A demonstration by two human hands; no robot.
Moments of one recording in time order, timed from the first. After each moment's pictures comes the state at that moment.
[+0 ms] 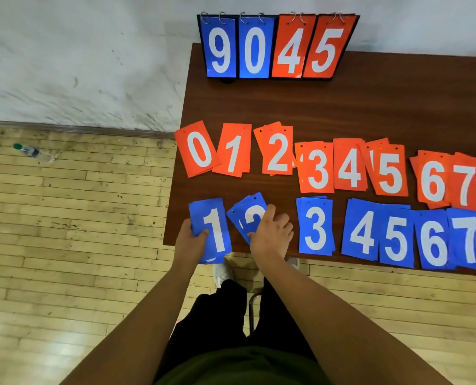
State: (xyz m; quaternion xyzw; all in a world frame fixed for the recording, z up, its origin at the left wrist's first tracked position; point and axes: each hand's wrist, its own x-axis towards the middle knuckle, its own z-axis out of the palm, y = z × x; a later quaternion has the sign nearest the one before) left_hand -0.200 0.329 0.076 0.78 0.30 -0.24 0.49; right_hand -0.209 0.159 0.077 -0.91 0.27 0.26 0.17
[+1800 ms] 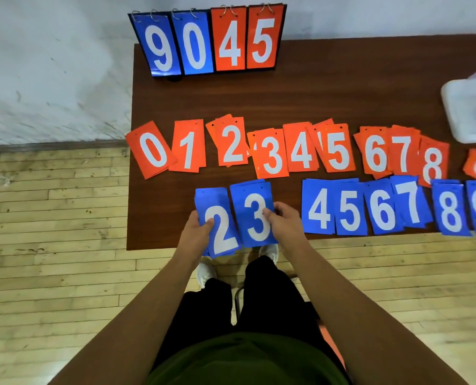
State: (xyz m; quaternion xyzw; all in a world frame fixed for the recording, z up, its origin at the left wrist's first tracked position) left_hand -0.208 0.244 0.088 0.71 0.25 -0.33 0.57; right_hand -0.245 0.041 0.107 -0.64 0.44 0.16 0.61
